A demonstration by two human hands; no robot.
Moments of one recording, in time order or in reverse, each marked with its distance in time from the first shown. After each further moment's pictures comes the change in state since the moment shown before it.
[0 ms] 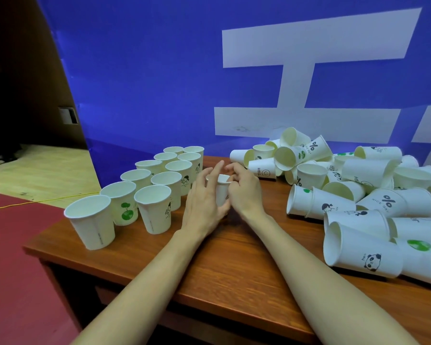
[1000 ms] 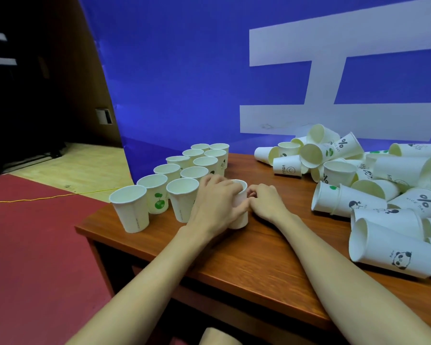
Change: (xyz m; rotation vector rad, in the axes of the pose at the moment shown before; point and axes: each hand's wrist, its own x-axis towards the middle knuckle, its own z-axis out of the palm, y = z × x) left_hand -0.018 0.023 -0.061 0.371 -0.071 0.190; right_hand -0.009 0.028 0.003 -0.299 -0.445 0.139
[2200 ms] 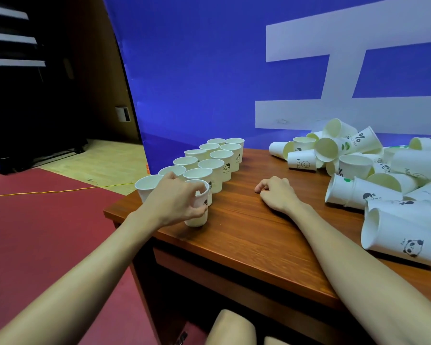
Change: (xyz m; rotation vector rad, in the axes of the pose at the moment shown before) left_hand -0.044 -0.064 -0.085 0.267 -0.348 -0.021; right_hand -0.008 -0.009 -0.004 -0.093 -0.062 0.026
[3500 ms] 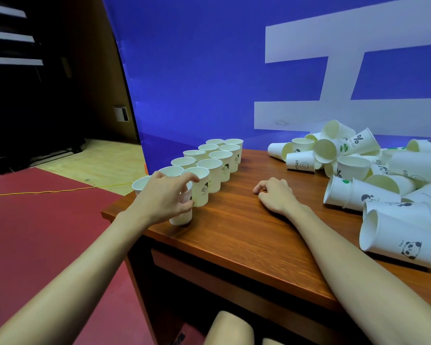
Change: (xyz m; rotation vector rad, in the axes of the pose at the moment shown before) left_hand -0.004 -0.015 -0.001 -0.140 -0.017 -0.115; right_hand -0.003 -0.002 -0.001 -0.034 0.001 -0.014
